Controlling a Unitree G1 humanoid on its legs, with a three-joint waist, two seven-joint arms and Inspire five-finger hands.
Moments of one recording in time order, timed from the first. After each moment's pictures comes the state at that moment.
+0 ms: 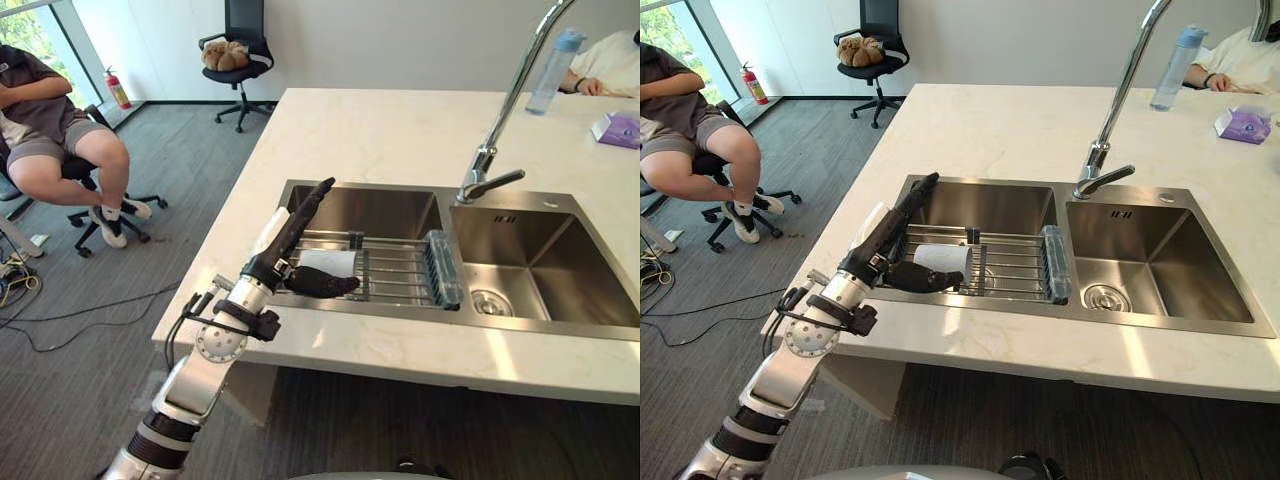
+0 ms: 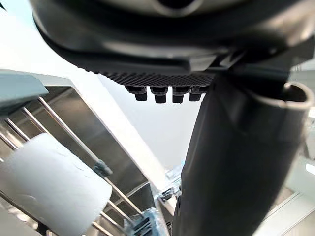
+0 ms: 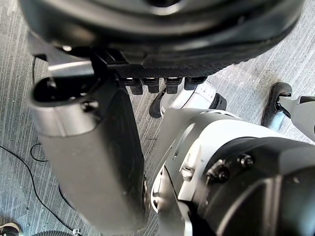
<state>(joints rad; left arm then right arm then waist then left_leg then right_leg) -0.18 0.48 -0.27 -0.14 0.10 -0.04 -0.08 0.24 -0.08 -0.64 1.20 0.60 0.14 0.23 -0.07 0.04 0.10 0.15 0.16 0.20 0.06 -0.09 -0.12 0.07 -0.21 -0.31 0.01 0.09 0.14</state>
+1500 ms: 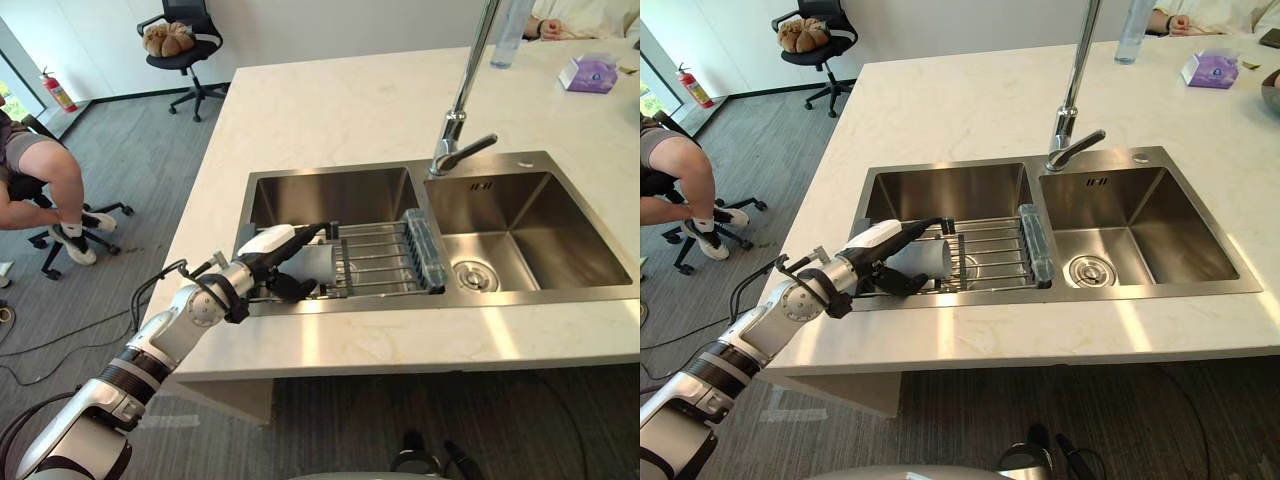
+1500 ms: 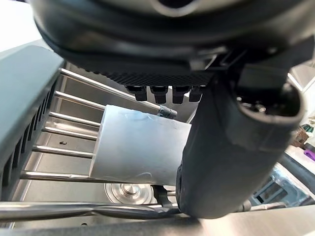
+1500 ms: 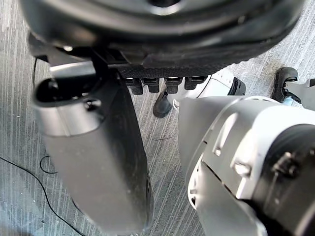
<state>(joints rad) -0.47 0.70 -0.52 0.25 0.19 -0.19 -0.24 0.20 -0.14 -0.64 1.14 0.61 0.19 0.23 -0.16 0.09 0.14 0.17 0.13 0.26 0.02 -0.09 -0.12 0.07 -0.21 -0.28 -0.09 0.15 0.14</state>
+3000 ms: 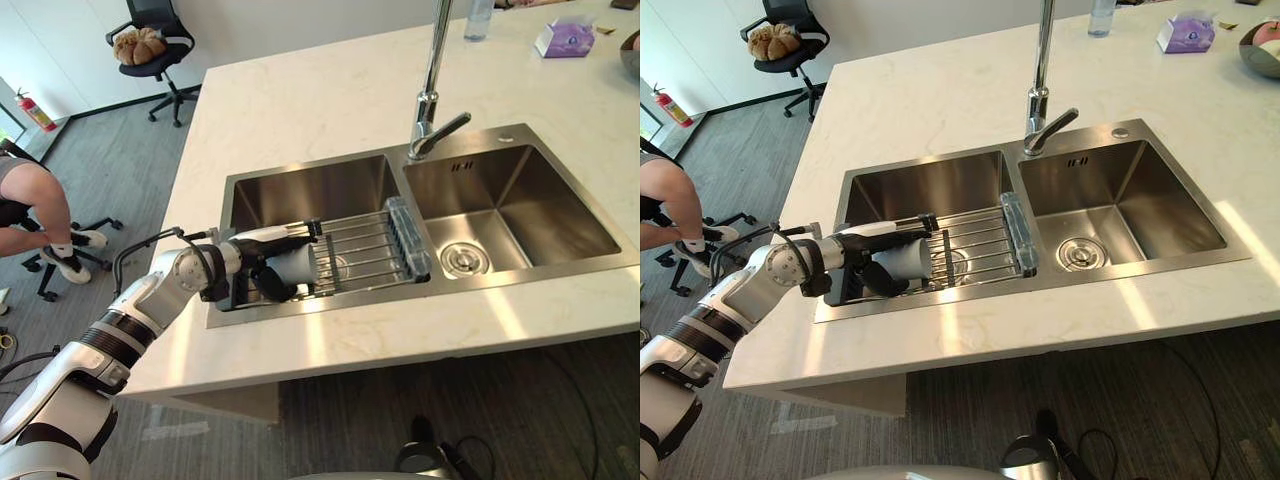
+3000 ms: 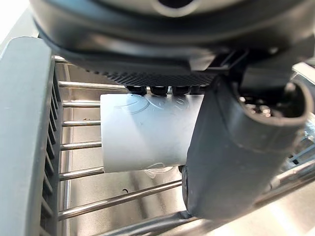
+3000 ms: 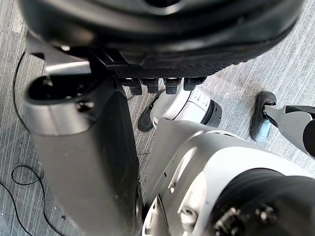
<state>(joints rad) -0.63 0.80 -0.56 0.33 0.16 -0.07 -0.49 0.25 -0.17 -0.38 1.07 0.72 0.17 0.13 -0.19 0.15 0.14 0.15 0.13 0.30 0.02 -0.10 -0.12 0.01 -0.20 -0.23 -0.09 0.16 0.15</state>
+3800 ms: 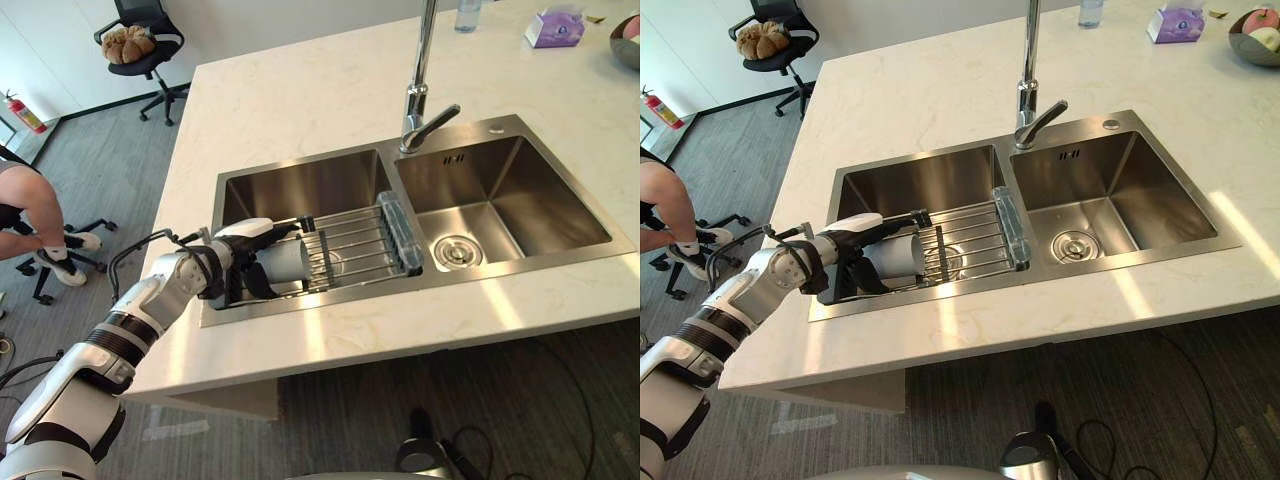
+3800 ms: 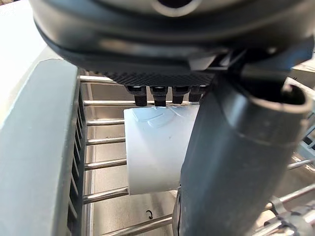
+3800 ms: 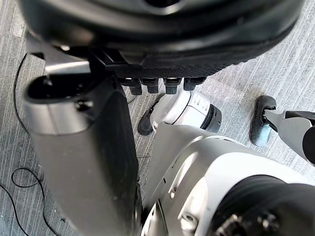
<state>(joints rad) -0.63 0.77 -0.53 0.40 0.30 -0.08 -0.40 0.25 -0.18 -0.35 1.05 0.72 0.16 0.12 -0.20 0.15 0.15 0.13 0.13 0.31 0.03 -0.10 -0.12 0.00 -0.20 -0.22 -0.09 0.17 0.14</state>
